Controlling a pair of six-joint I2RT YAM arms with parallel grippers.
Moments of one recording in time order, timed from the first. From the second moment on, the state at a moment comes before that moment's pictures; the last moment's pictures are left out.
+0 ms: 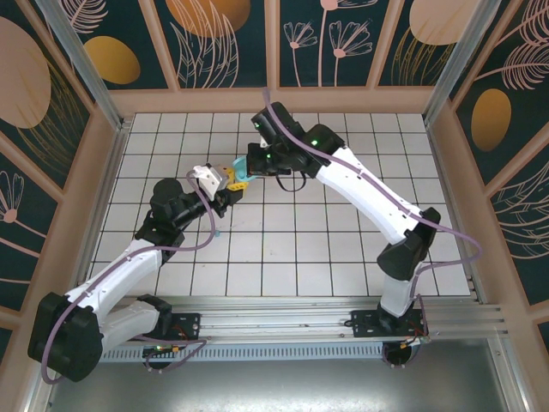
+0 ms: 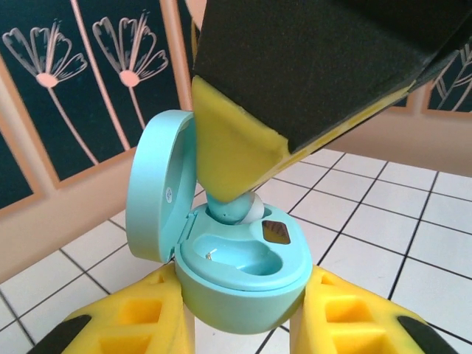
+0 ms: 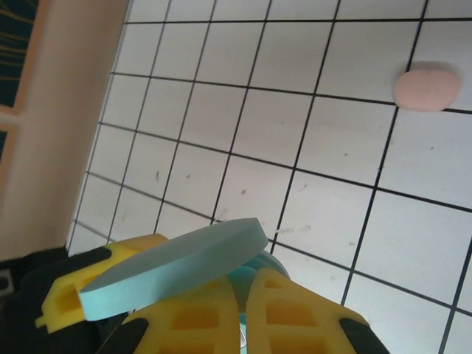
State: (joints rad) left arm -0.43 1.07 0.59 0.43 0.51 0.11; right arm 0.86 1.80 2.04 -1.05 -0.06 0.67
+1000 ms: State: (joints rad) left arm -0.42 1.10 0.66 0.43 0.76 0.09; right arm 0.71 1.61 1.79 -0.93 -0.49 0.43
